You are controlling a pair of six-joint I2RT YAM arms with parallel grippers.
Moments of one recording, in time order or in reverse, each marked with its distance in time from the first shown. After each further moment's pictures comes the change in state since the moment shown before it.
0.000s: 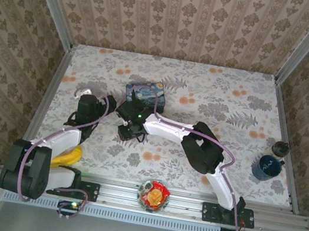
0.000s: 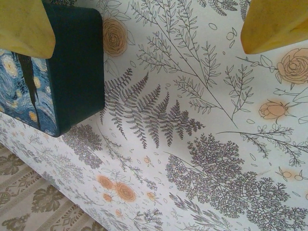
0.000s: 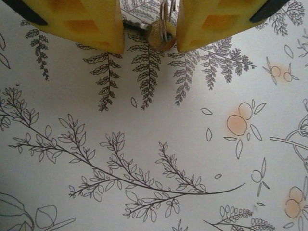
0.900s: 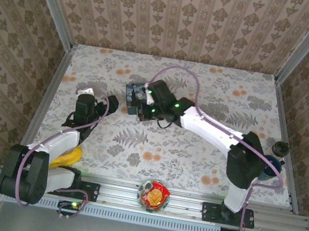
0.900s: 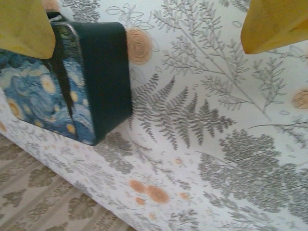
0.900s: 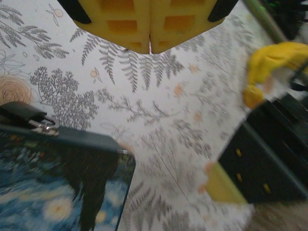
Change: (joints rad) left arm 0.006 -0.049 0.000 0.017 0.129 0.068; right arm -0.192 -0.473 -0.278 0.164 -0.150 0.112
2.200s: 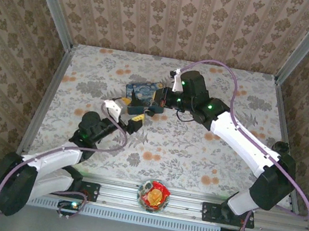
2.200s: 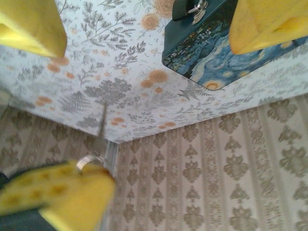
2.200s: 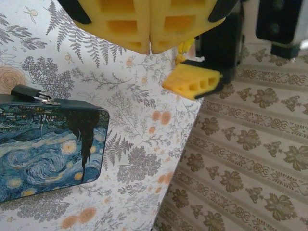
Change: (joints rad) left arm -0.358 -0.115 -0.166 0.539 0.252 0.554; right arm -0.115 -0.259 -0.090 0.086 -0.104 0.172
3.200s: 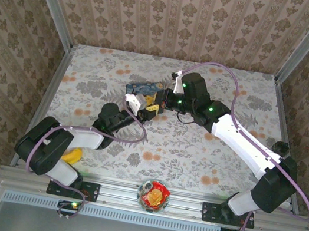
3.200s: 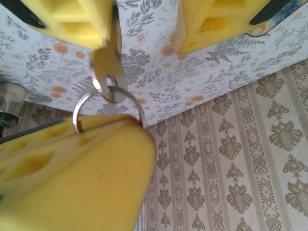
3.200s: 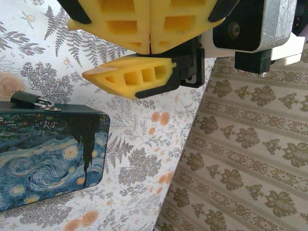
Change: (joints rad) left arm -0.064 0.426 0.197 0.315 0.074 0.033; right arm 0.000 -0.024 -0.039 0.019 0.001 0.030
